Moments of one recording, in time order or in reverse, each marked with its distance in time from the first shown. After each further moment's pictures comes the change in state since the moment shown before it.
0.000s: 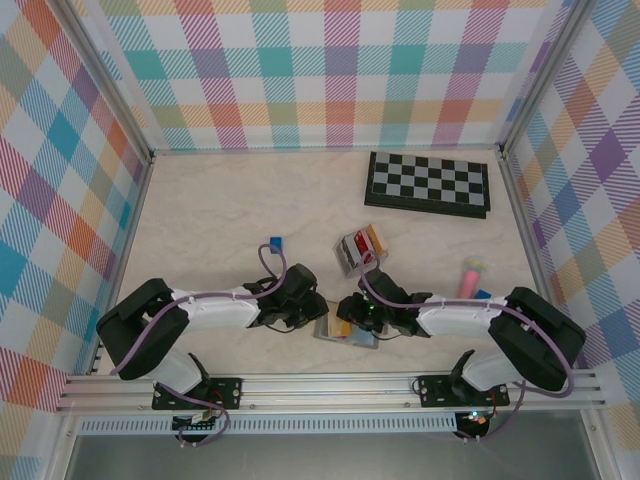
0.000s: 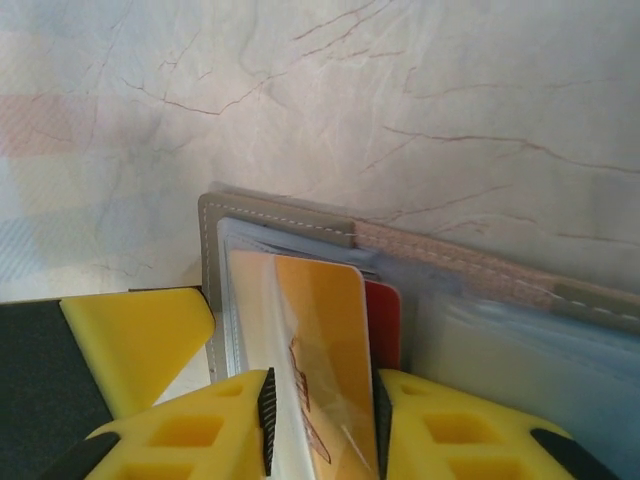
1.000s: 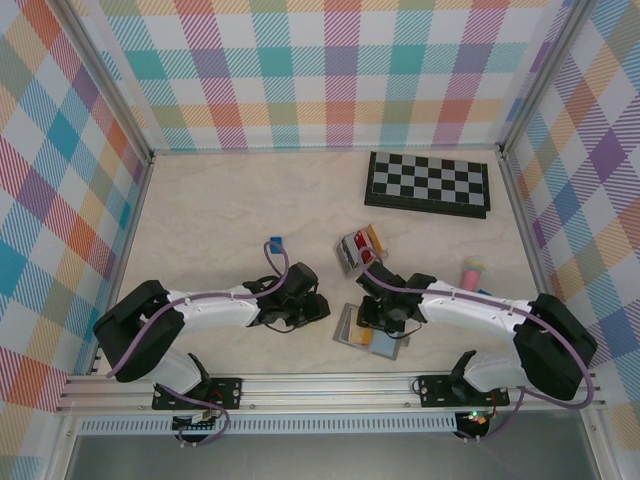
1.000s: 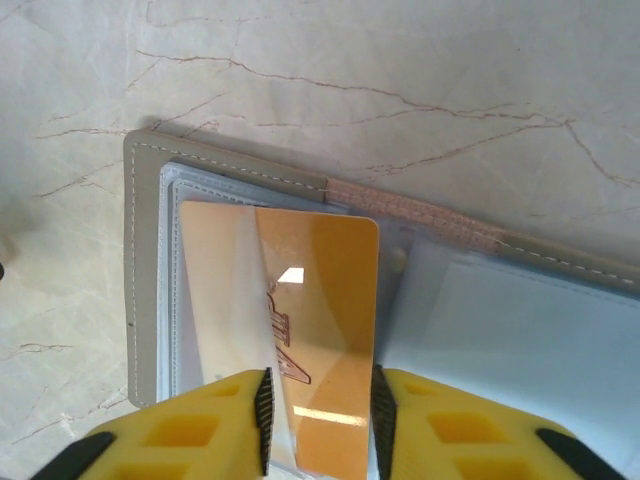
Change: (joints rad) left arm -0.013 -0.018 0.032 -0.056 0.023 0.106; right arm 0.000 -0.043 0.232 -0.668 0.103 -0.163
